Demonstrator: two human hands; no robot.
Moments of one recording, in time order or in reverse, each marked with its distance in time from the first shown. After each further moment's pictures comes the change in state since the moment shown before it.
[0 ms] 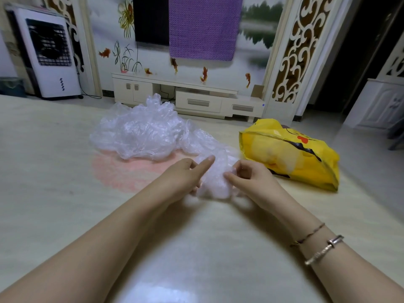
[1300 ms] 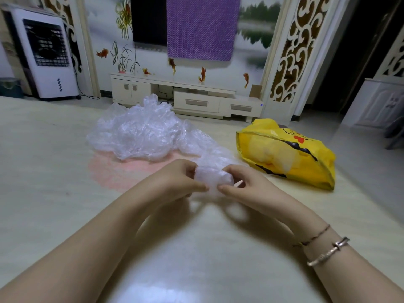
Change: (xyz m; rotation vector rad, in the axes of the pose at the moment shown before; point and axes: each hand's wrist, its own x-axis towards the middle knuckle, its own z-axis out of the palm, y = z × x) left_hand -0.006 0.000 -0.010 -0.003 -0.176 0.073; right_hand -0.007 -0.002 -0.007 -0.174 -0.235 -0.126
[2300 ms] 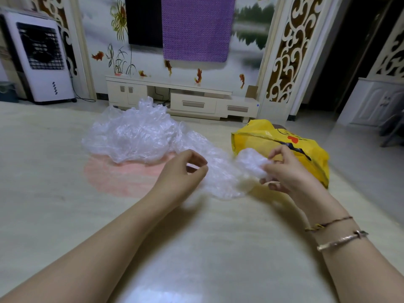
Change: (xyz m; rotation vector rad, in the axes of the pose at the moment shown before) left_hand 0.011 -0.003 0.020 -0.032 0.332 0.255; right_hand -0.003 0.009 -0.055 0.337 0.440 0.513
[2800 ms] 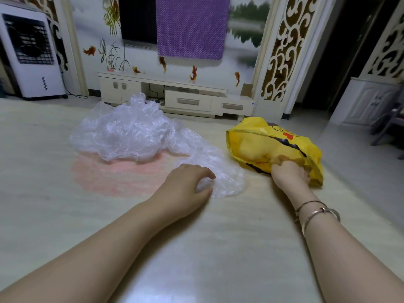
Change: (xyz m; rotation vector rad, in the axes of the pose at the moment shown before) left_hand 0.003 -0.017 0.017 0.518 -0.268 0.235; right_hand 0.044 0.034 -0.013 -0.792 0.304 0.162
